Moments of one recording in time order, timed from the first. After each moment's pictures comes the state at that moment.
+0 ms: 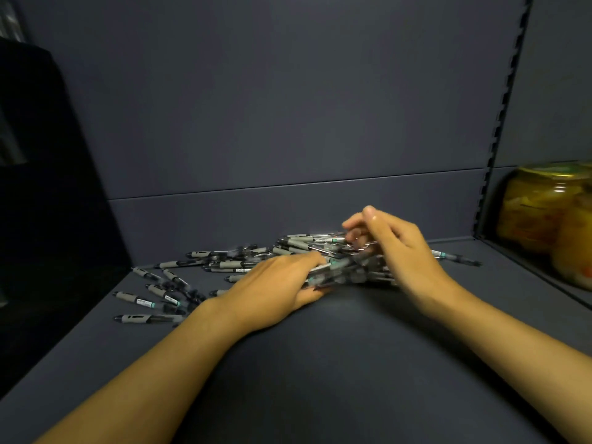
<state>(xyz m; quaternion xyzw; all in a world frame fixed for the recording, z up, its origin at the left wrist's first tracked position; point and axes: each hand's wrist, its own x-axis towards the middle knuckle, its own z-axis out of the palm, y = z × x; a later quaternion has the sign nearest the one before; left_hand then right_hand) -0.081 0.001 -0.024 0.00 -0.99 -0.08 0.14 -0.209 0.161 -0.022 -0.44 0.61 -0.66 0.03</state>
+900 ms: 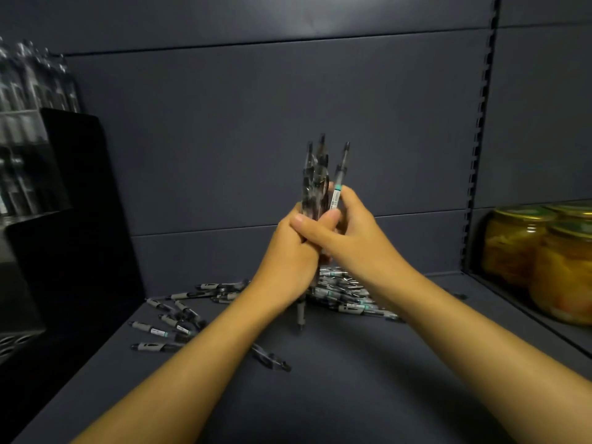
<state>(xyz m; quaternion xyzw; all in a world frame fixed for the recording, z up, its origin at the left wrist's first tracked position) -0.087 0.054 0.057 0.00 -0.79 -0.47 0.39 -0.151 0.149 0.065 -0.47 0.58 -0.66 0.07</state>
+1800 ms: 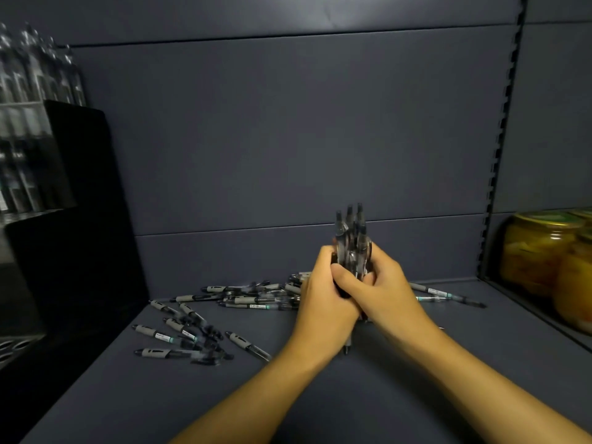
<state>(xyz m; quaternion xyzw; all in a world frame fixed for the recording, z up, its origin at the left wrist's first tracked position) -0.104 0.067 -0.006 0.03 -0.76 -0.49 0.43 -0.163 0.145 0.006 -0.44 0.59 -0.68 0.02</state>
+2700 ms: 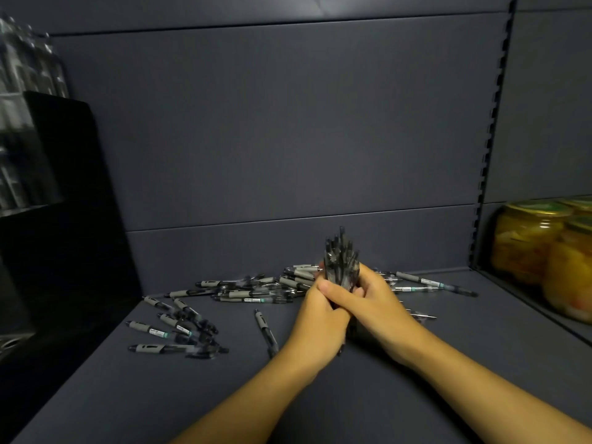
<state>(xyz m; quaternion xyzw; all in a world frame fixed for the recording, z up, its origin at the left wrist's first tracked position) -0.109 0.065 -0.037 0.08 -0.77 -0.55 0.31 -0.175 0.146 -0.027 -0.41 0.58 -0.68 0.17</state>
